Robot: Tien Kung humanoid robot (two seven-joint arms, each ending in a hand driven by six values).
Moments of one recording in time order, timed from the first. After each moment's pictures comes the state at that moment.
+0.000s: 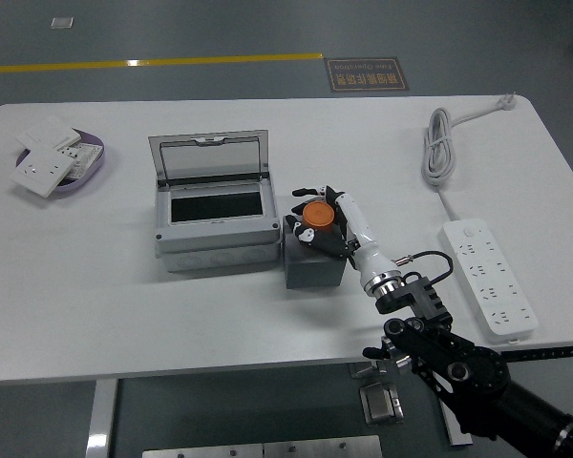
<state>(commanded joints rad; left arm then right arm) 0.06 0.06 -1.19 -0.18 1.08 0.07 0.17 0.37 -0.06 0.76 1.05 -1.13 -0.40 0.36</state>
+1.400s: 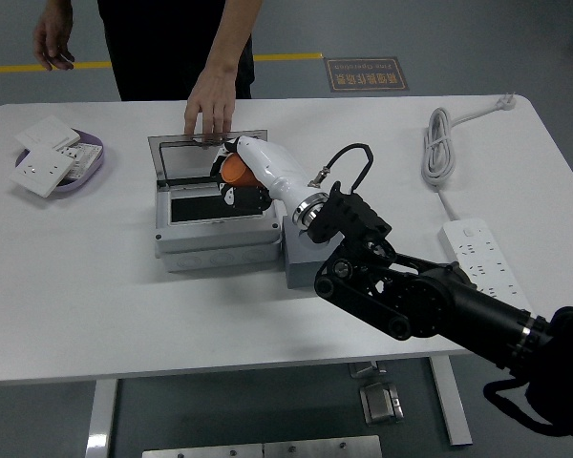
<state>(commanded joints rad) 0.07 0.08 -1.23 -0.18 1.12 0.07 0.19 0.83 0.00 0.49 1.05 -1.70 -0.33 -0.21</state>
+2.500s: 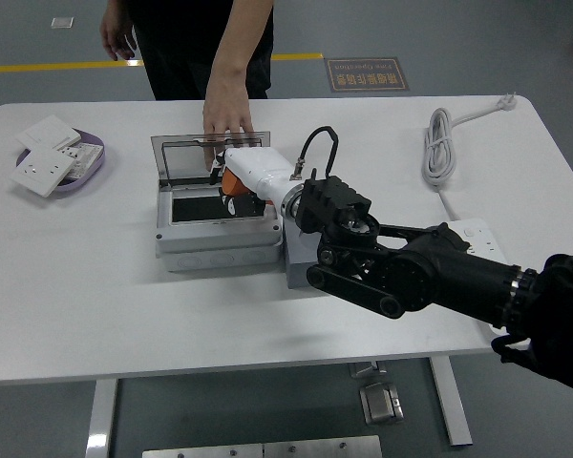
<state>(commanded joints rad) 0.06 0.11 -1.25 -0.18 1.15 0.07 0.20 1.00 0.00 0.23 0.95 -1.59 -0.26 -0.26</state>
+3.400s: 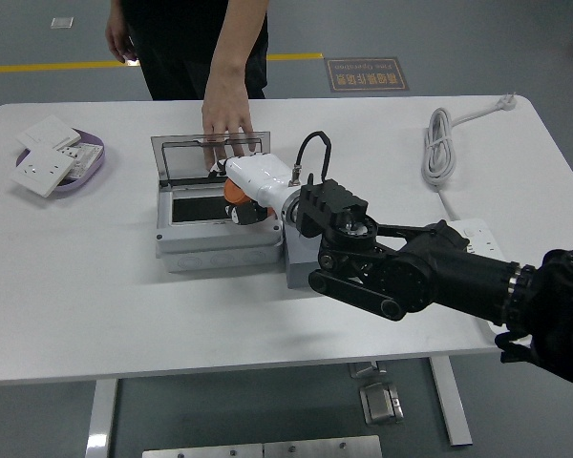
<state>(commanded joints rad) 0.05 0.12 -1.27 -0.18 1.18 0.07 0.21 1.02 0.00 0.18 0.94 -1.60 -0.24 -0.27</state>
